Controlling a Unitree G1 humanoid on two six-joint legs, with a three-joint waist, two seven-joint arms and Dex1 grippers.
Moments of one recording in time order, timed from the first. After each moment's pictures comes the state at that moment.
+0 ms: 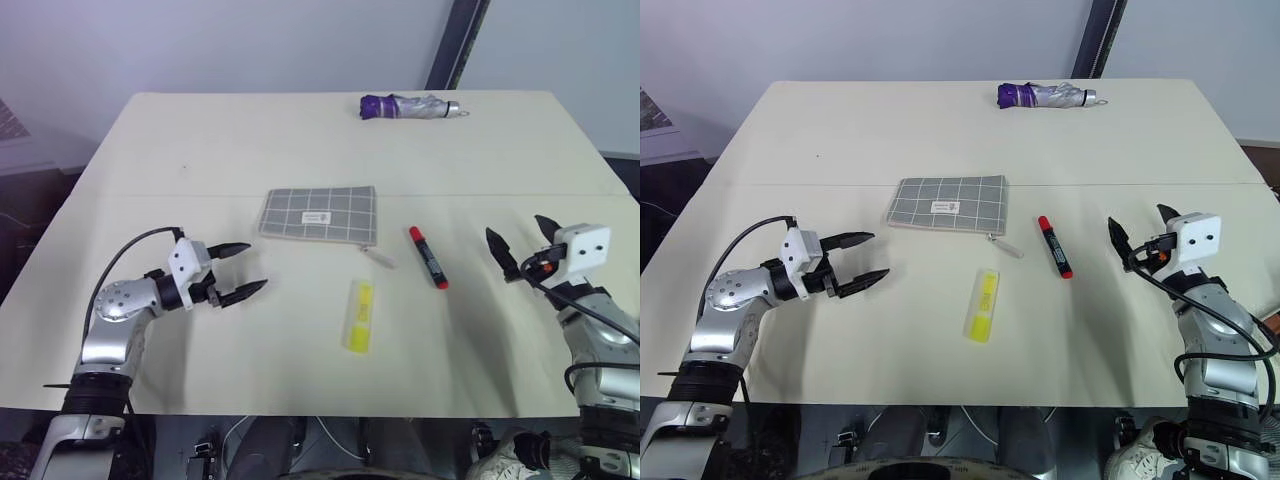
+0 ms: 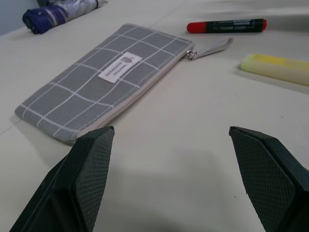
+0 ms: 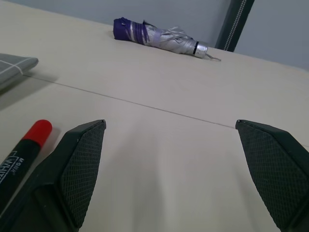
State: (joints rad) left arm -0.24 0.57 0.05 0.20 -0.32 -0.16 -1.11; right arm -0.08 -0.57 -0.37 0.09 0.35 0.00 0.49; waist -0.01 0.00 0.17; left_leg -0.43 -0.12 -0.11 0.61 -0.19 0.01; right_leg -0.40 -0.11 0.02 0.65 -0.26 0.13
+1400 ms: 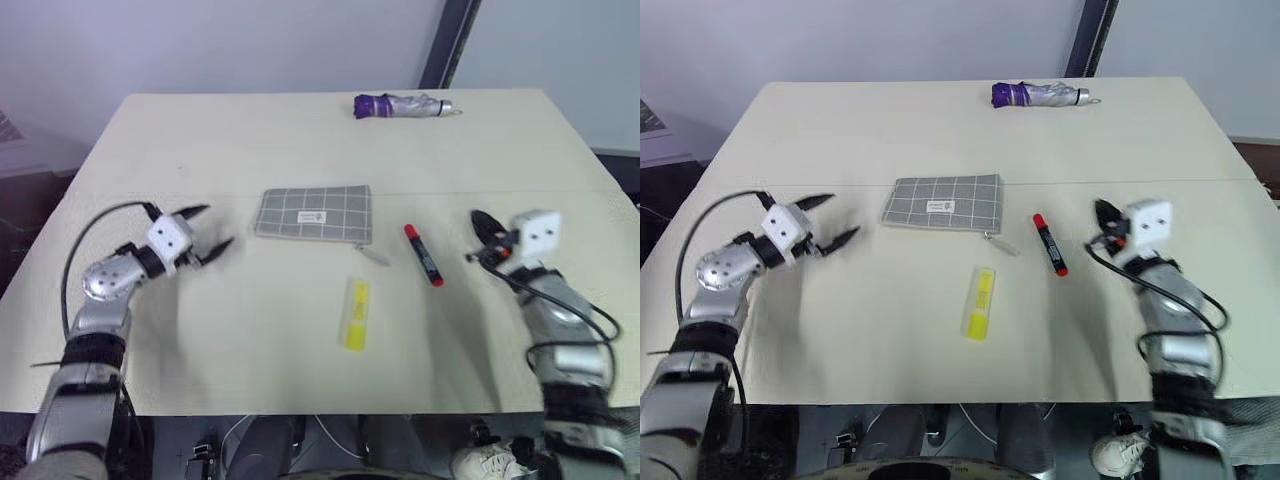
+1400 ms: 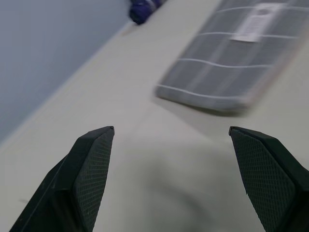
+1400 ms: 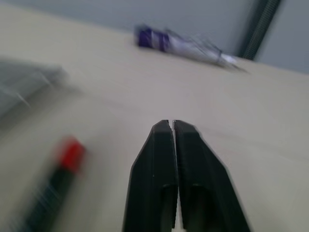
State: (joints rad) left arm -0.58 0.62 0.06 0.83 -0.02 -0.66 -0.76; right arm -0.30 -0.42 -0.15 0.10 0.24 0.02 0.44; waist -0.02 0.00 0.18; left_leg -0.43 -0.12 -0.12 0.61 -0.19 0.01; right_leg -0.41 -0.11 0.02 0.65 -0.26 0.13
